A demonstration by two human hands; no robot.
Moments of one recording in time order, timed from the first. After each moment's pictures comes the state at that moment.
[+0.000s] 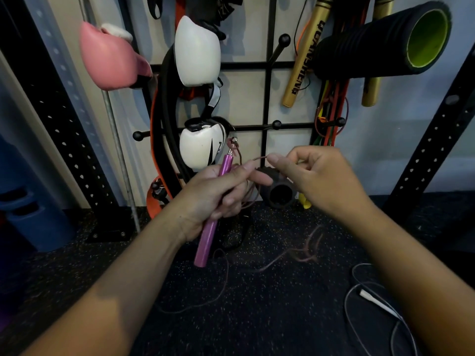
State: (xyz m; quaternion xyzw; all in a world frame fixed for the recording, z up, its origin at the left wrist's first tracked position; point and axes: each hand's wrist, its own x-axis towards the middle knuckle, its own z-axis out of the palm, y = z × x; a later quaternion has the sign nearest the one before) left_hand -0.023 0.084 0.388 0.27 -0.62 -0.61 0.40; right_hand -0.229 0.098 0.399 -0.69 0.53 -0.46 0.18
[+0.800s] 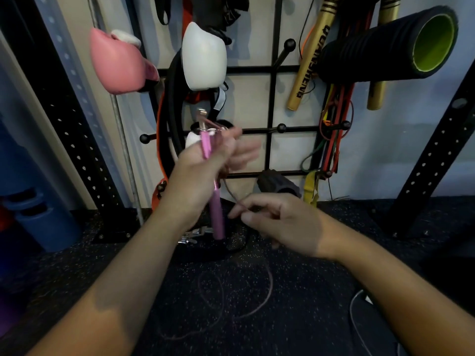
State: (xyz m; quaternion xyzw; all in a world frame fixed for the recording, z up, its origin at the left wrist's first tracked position) left_hand -0.014 0.086 0.412 0.33 -0.63 -0.46 0.54; right_hand -0.200 0.118 0.378 -0.79 0.43 -0.26 0.35
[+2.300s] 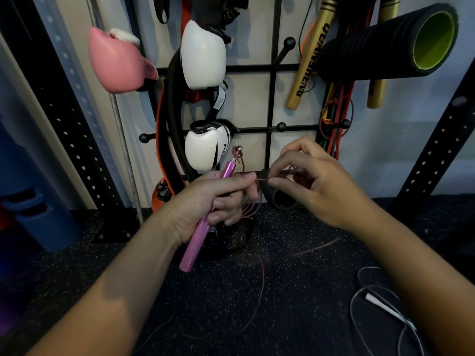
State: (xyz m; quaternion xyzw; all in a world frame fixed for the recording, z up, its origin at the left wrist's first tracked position) left_hand -0.005 0.079 0.386 0.24 -0.61 -0.67 0.35; right_hand -0.233 0.098 0.397 -0.81 0.43 -0.38 0.09
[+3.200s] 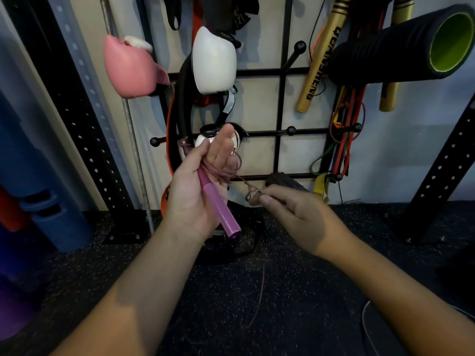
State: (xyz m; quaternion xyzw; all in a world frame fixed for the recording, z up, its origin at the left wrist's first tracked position) left_hand -0.014 0.079 0.406 0.13 -0.27 -0.69 0.66; right_hand -0.197 0.099 0.359 -0.79 0.45 -0.37 0.19
